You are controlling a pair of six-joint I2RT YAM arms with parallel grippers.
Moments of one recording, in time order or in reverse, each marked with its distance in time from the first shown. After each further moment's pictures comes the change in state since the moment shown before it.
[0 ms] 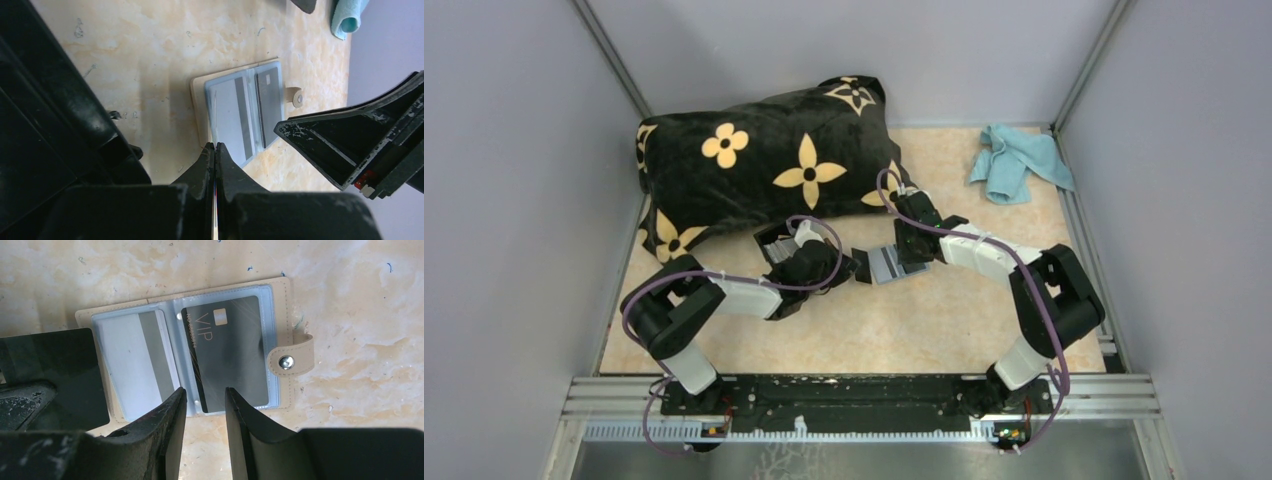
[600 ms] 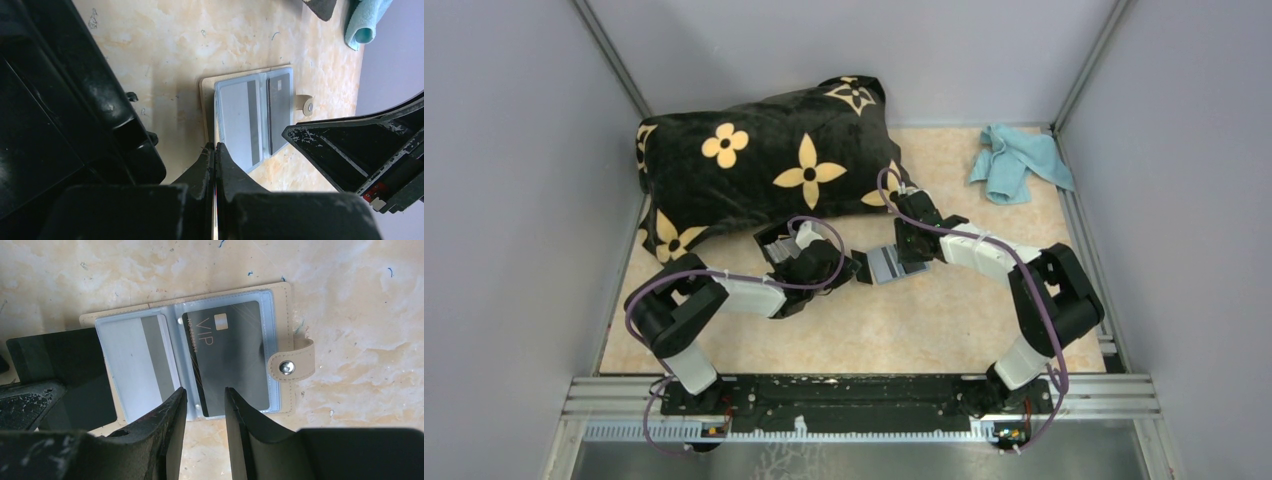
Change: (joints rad) left arm -0.015 0.018 0.039 -0.087 -0.066 -0.068; right arm -0.008 0.006 0.000 0.015 -0.010 0.000
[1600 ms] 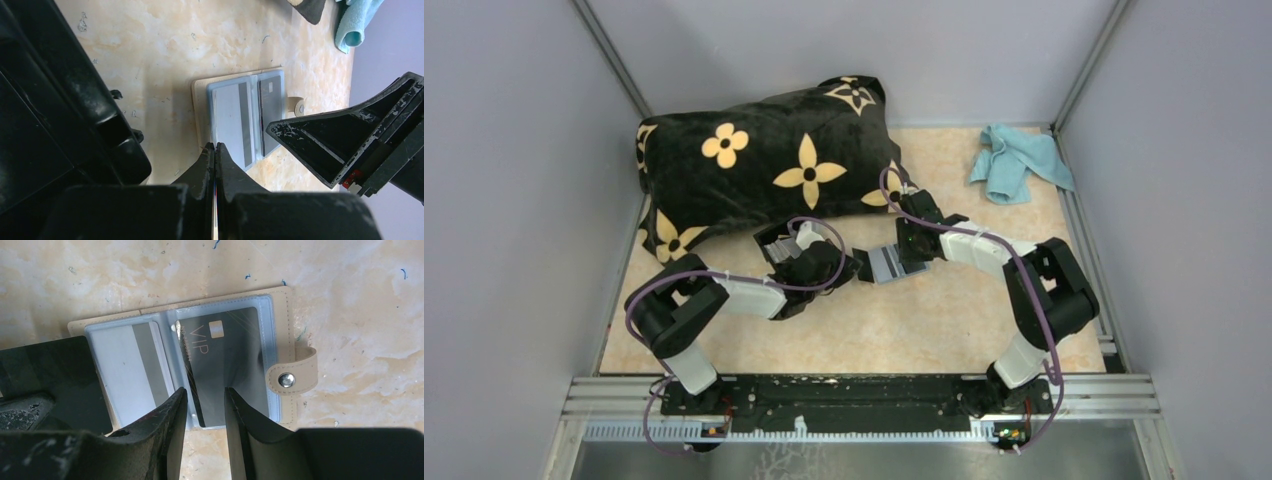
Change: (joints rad) left arm -0.015 0.000 -0.006 0.035 -0.018 0.000; right arm -0.028 0.037 0.000 0.023 -0.037 0.000
